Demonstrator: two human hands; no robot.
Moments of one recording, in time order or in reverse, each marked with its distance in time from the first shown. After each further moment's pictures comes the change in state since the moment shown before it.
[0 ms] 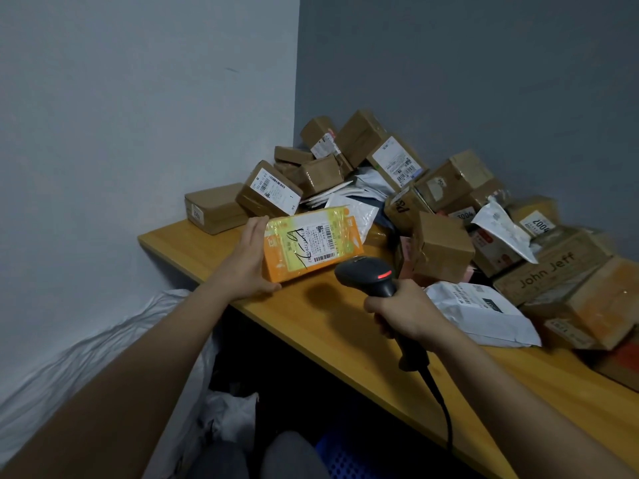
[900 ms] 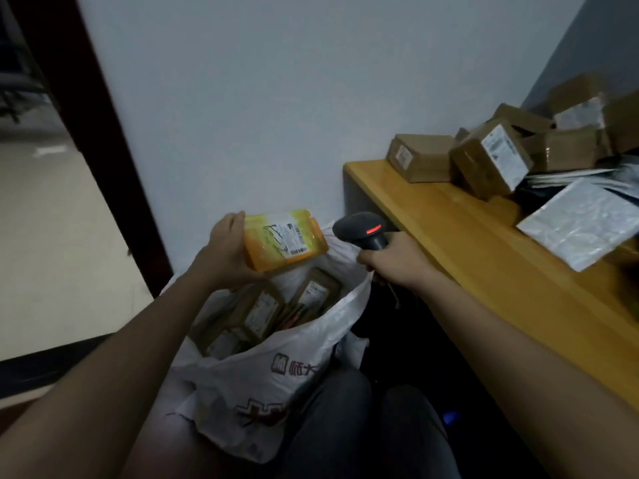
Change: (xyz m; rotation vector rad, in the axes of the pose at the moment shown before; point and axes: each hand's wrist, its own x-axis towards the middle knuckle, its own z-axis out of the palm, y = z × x) left_hand -0.275 -0.199 -0.108 0.247 0.137 -0.664; right_hand 0.035 -0.110 0.271 -0.199 -0.326 -0.311
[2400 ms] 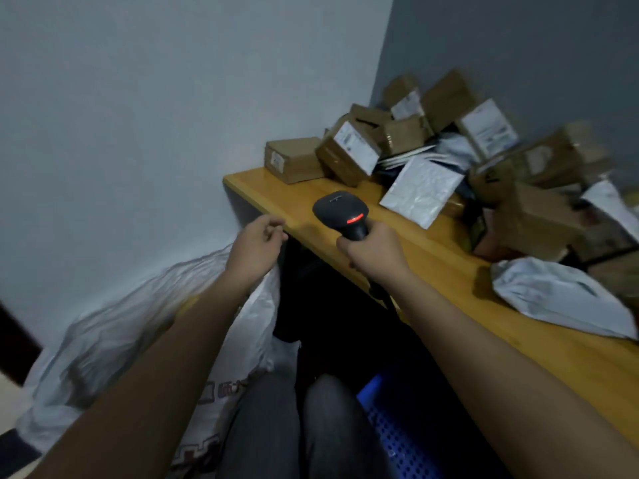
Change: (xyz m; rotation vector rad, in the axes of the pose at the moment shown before) left_hand 0.021 0.221 0.050 -0.728 -0.032 0.121; right_hand -0.069 0.054 -0.096 0.060 0.429 0.040
